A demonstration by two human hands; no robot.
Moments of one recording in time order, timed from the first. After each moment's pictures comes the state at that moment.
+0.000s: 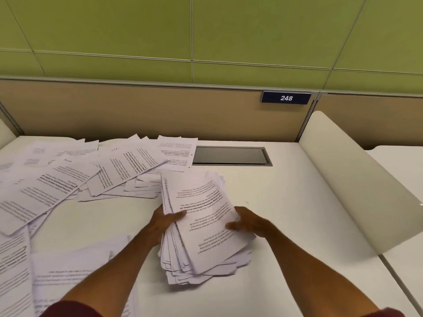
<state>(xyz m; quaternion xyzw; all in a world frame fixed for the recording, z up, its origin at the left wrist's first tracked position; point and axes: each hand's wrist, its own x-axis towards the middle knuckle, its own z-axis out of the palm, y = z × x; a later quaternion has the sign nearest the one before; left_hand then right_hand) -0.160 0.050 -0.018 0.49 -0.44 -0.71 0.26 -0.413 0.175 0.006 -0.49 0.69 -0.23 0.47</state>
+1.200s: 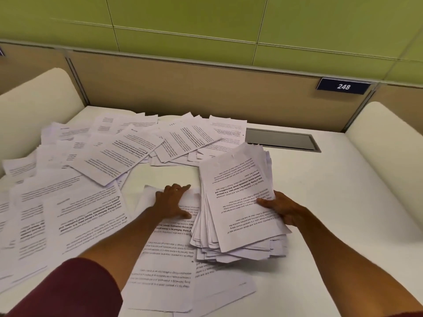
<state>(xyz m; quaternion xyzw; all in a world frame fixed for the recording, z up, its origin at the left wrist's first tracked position) 0.039 0.022 -0.018 0.47 -0.86 -0.17 -0.08 -0.275 0.173 0.016 -0.27 0.68 -0.40 0.55</state>
